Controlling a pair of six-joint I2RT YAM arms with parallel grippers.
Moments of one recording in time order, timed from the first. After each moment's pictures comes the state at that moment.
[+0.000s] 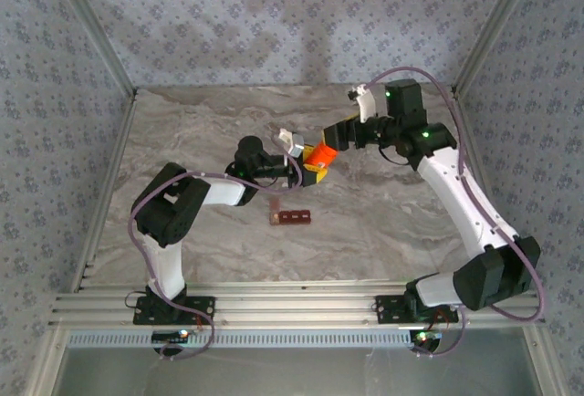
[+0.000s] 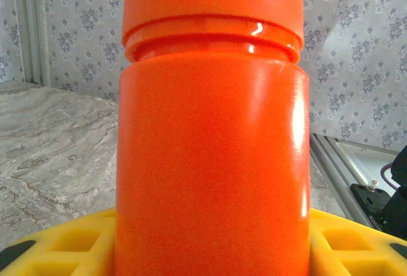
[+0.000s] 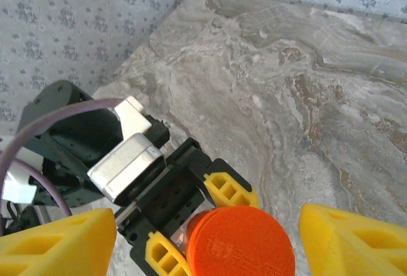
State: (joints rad) left arm -0.62 1.92 0.95 1.04 0.91 -0.25; right arm 0.32 1.38 1.39 -0.62 -0.60 0.03
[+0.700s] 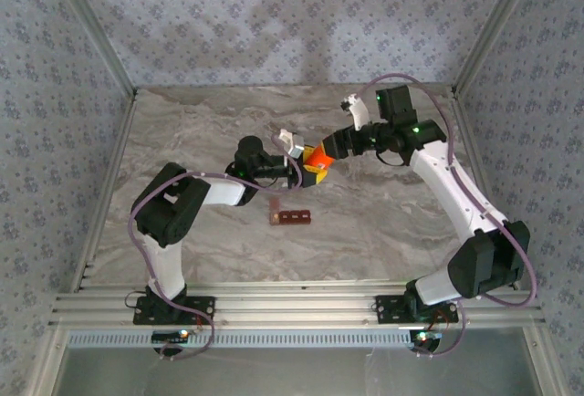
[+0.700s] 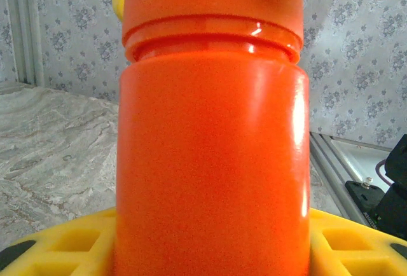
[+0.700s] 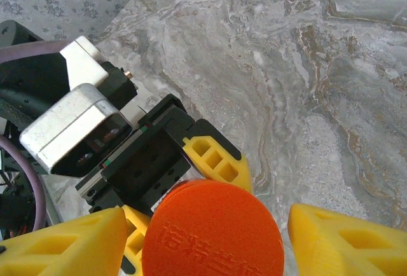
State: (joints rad) left arm -0.62 1.92 0.95 1.04 0.93 -0.25; right arm 0.32 1.45 1.38 -0.70 -0.62 -0.04
